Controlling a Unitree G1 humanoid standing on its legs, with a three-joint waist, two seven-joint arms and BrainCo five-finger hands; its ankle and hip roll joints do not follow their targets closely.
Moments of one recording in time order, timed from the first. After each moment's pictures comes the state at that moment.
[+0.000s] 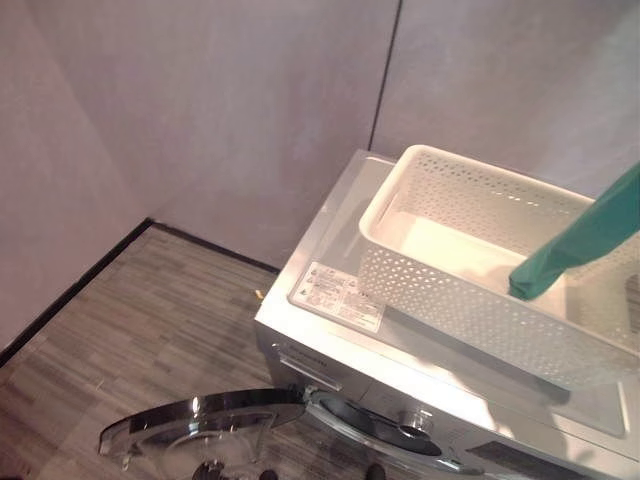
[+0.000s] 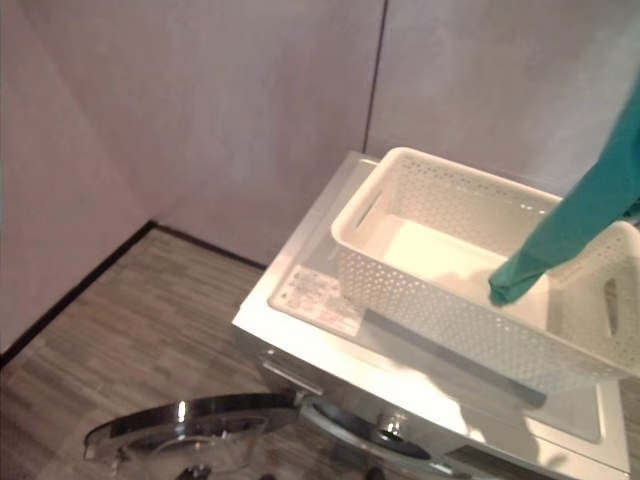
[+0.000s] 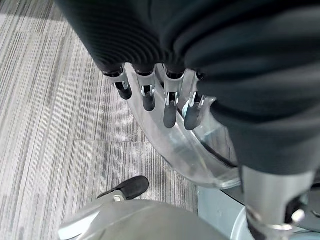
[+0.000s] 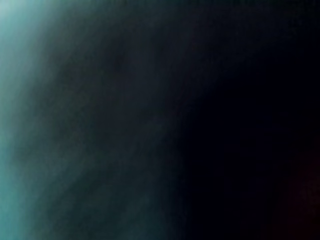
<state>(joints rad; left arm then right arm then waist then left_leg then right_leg) 0.05 0.23 -0.17 1.24 0.13 -0.09 0.15 0.02 -1.02 -0.88 -0.18 -0.53 0.03 -0.69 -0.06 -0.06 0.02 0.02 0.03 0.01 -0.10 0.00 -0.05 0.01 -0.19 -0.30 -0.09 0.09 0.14</state>
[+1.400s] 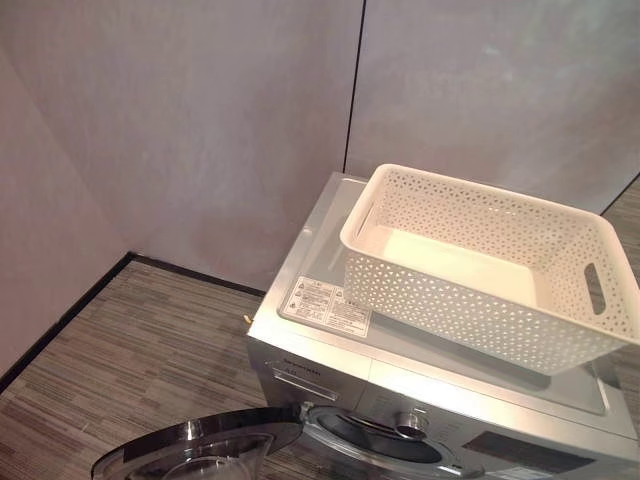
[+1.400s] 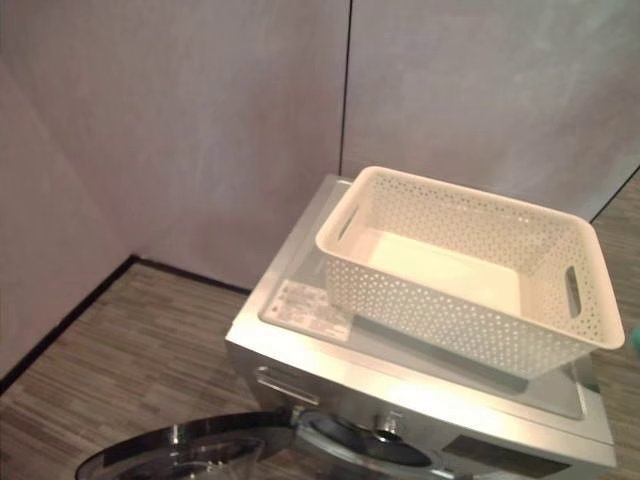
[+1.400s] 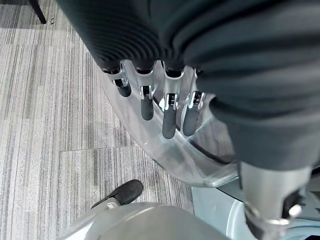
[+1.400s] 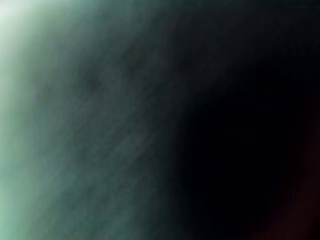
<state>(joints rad) 0.08 0.23 -0.18 1.28 0.17 -0.13 0.15 0.42 -1.01 -0.86 0.47 -0.66 0.23 -0.79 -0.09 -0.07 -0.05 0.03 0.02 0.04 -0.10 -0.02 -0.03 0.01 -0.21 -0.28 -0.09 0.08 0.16</state>
